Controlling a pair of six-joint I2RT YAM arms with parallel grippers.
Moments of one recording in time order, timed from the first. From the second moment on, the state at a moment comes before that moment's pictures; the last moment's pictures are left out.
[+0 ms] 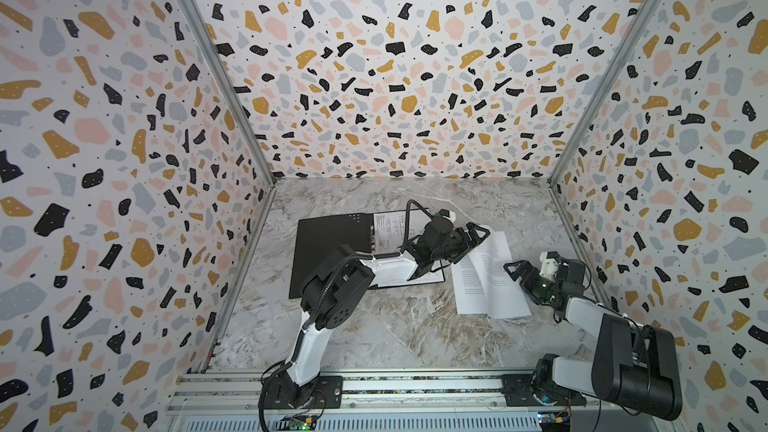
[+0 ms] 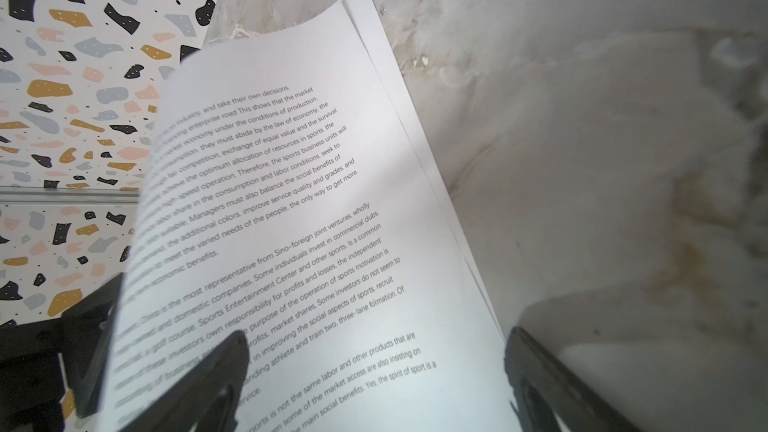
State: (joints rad) left arm -0.86 2.07 1.35 0.42 0.29 -1.24; right arm -0.26 1.30 0.35 0.09 -0.58 0.54
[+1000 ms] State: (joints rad) left arm -0.83 1.94 1.15 0.17 0.22 -1.06; right arm -0.23 1.31 0.41 0.01 -0.58 0.45
